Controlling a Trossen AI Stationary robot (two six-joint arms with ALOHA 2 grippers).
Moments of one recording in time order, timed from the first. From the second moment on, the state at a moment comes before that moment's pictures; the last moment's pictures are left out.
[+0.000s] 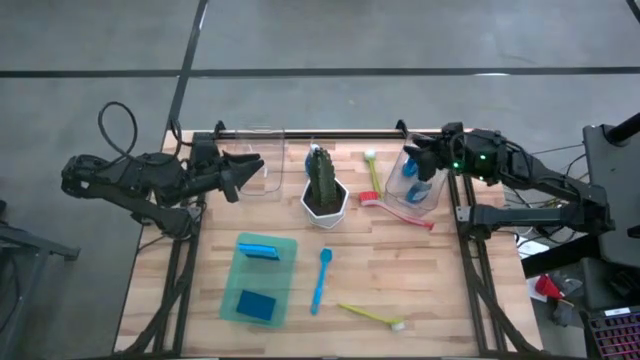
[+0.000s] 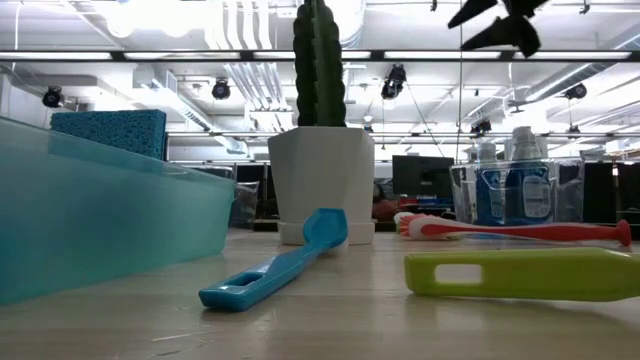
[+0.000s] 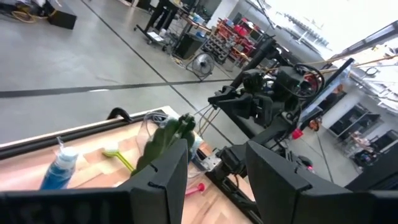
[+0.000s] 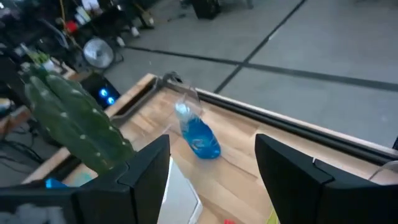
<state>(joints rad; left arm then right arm) -0.25 0.91 1.24 -0.42 -0.70 -0.72 -0.30 0.77 0.95 -0.54 0.29 0.58</state>
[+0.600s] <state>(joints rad) -0.25 0.90 1.24 -0.43 -0.62 -0.73 -0.40 1.24 1.27 -0.54 0.26 0.48</state>
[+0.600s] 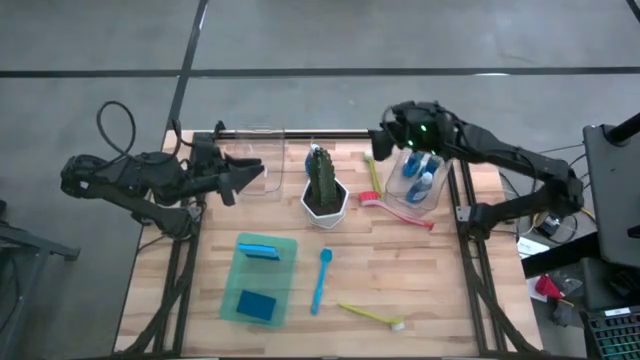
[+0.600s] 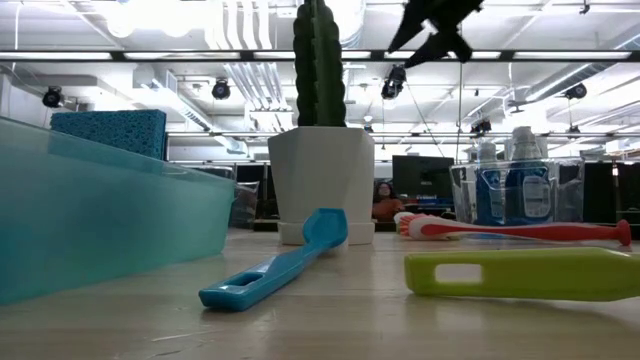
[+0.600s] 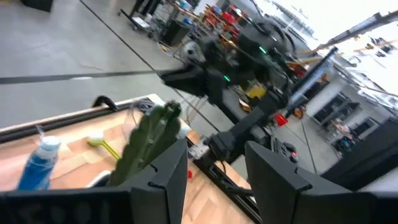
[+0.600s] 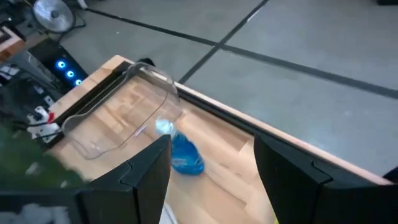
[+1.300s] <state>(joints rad) -0.25 0.90 1.24 -0.51 -0.60 -0.73 -0.69 1.67 1.50 -0.55 -0.32 -0.13</state>
